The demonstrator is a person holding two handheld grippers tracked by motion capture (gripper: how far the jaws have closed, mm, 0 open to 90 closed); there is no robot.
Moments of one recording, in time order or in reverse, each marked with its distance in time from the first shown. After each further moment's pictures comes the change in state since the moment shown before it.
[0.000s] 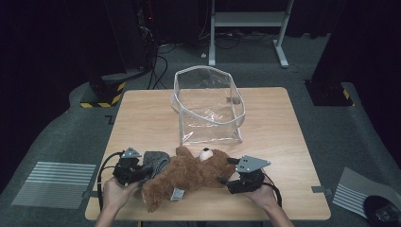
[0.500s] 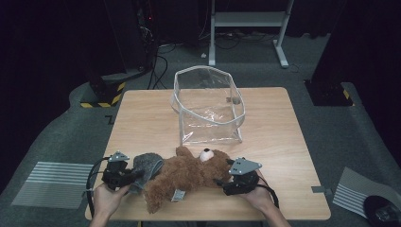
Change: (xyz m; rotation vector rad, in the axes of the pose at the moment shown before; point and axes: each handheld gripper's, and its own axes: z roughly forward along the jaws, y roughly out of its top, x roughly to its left) left arm 0.012 -0.020 -0.009 -0.008 0.016 -0.084; right arm 0.009 -0.003 0.016 0.056 -0.042 -0.021
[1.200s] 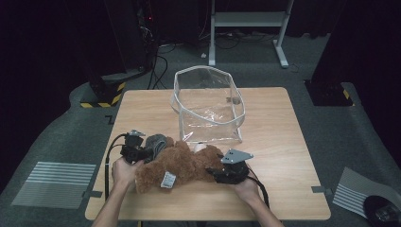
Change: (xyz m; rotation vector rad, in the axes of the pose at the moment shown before) left arm 0.025 0.069 0.054 0.010 0.059 -0.017; right arm -0.008 0.018 0.028 -0.036 -0.004 0.122
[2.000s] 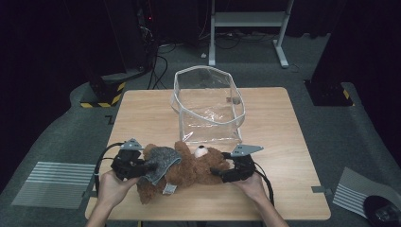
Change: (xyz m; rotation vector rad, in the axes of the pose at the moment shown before) left arm -0.073 -0.008 -0.087 0.030 -0.166 0.197; right arm -0.027 -0.008 -0.007 -0.011 0.147 0.136
